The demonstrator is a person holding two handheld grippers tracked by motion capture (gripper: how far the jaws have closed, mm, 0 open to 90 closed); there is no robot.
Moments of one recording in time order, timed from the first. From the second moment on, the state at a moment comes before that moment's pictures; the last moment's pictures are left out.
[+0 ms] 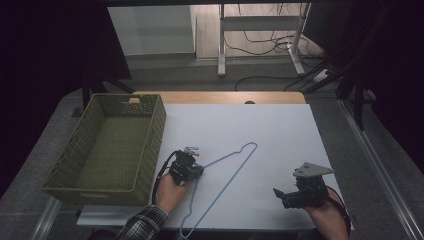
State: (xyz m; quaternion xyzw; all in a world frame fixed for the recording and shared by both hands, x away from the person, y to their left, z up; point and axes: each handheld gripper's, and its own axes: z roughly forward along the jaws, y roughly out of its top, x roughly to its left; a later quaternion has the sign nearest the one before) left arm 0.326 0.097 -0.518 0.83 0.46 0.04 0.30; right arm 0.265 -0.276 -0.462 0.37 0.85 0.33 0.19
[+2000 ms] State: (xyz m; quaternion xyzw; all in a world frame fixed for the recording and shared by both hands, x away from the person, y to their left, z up) left arm 0.307 0.098 -0.495 0.84 0.42 0.05 0.33; right arm 0.345 -0.132 -0.446 0.30 0.88 0.36 0.07
